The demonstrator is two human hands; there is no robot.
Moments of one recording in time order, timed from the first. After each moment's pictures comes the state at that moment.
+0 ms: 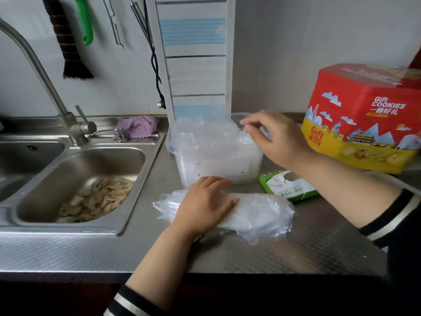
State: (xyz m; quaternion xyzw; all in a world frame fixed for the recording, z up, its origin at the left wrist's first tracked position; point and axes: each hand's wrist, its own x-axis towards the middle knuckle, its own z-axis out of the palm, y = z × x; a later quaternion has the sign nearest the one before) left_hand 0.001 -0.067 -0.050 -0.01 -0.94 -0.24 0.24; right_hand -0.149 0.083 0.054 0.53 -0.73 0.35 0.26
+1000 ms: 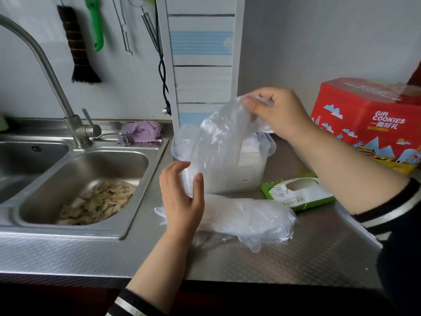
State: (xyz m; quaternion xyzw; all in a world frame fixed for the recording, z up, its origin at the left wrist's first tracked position) left_hand 0.007 -0.077 -0.045 0.11 -0.74 -0.33 0.57; right_hand -0.143 0.057 0.118 0.41 -0.73 0.54 0.07
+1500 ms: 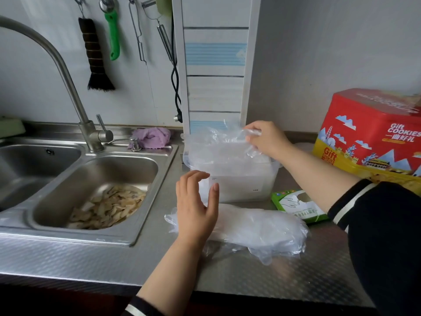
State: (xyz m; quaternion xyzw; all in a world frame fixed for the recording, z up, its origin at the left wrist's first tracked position) left_hand 0.003 -0.079 -0.050 0.12 -0.78 -0.34 0.51; right_hand -0.197 0.011 0.063 0.32 -0.85 0.42 0.01
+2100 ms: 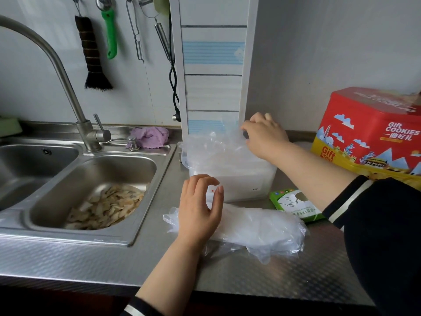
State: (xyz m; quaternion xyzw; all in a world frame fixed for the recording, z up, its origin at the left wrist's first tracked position) left_hand 0.004 -0.074 -0.048 0.10 -0.82 -0.30 0.48; right_hand -0.178 0.007 0.078 0.37 -0.91 0.05 0.16
